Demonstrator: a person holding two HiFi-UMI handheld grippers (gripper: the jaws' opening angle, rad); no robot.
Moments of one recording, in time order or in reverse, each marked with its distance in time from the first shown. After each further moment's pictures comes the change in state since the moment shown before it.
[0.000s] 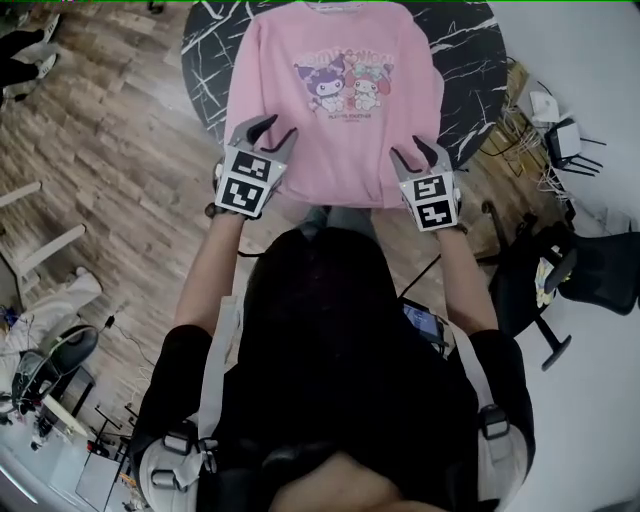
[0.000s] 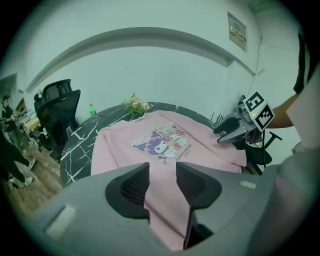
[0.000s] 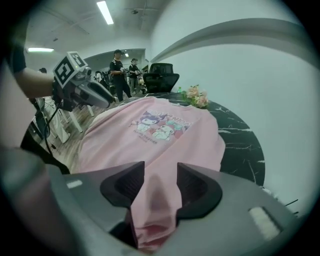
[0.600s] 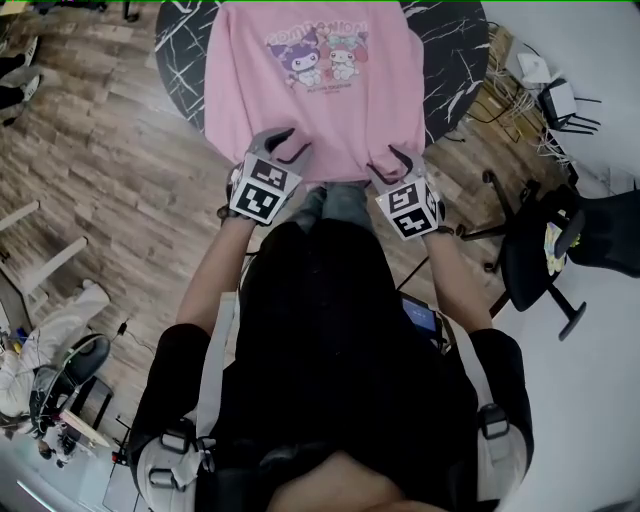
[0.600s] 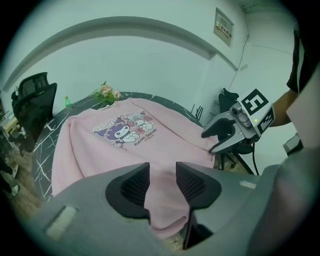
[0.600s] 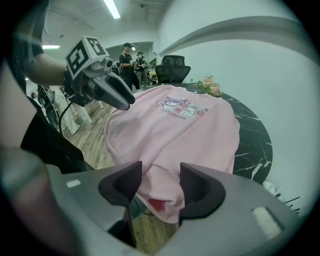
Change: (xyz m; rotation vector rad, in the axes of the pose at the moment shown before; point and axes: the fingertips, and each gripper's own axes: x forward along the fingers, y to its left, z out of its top) left arm 0.016 -0.101 -0.041 0.076 0.077 -0.186; right arm -0.022 0.076 -0.076 -0.030 0.081 0.082
